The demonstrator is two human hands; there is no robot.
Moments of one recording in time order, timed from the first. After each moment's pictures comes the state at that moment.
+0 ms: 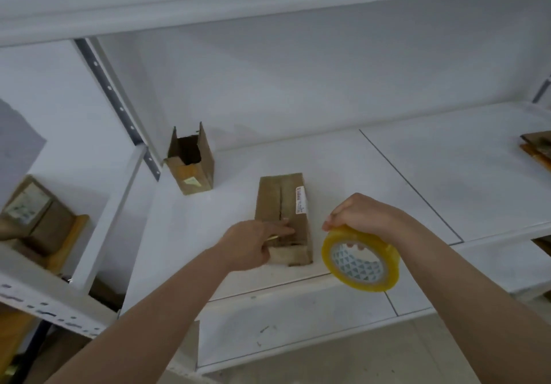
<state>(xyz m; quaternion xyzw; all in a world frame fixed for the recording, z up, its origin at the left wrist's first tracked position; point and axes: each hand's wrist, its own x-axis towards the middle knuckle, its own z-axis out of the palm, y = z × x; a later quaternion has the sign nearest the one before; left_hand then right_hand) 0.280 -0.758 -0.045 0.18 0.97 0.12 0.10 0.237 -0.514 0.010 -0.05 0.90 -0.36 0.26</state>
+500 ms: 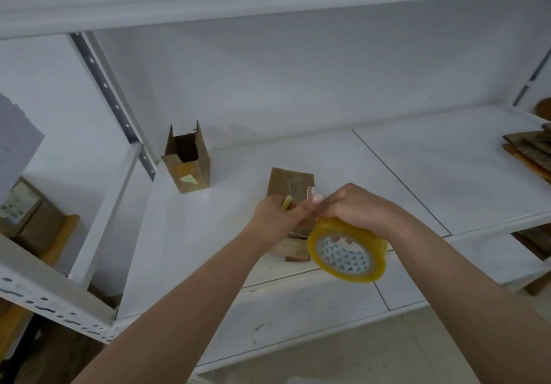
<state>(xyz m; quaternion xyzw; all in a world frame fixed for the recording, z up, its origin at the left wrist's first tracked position) 0.288 -0.698 -0.004 -0.03 0.84 0.53 0.05 0.263 -0.528 0.033 -0.08 0.89 -0.39 0.21</state>
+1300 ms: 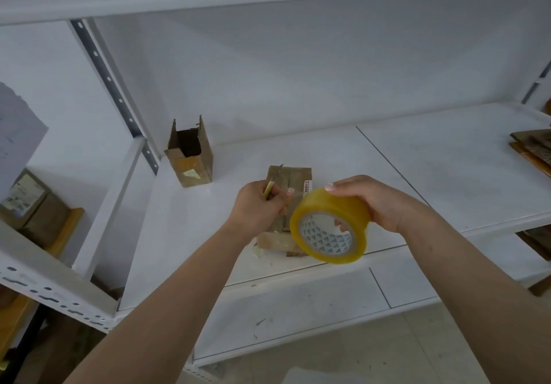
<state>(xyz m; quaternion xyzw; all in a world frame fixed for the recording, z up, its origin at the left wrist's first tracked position) 0.282 -0.724 -0.007 -0.06 0.86 0.51 -0.05 0.258 -0.509 0.028 -0.10 0.78 -0.57 0.25</state>
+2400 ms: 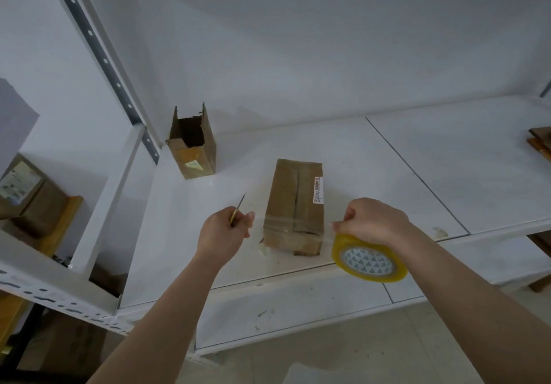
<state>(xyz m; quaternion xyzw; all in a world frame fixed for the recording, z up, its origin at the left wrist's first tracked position) 0.292 -0.797 -0.084 -0.17 0.88 0.44 -0.06 0.237 -0.523 -0.033 -0.05 0.98 -0.12 0.16</state>
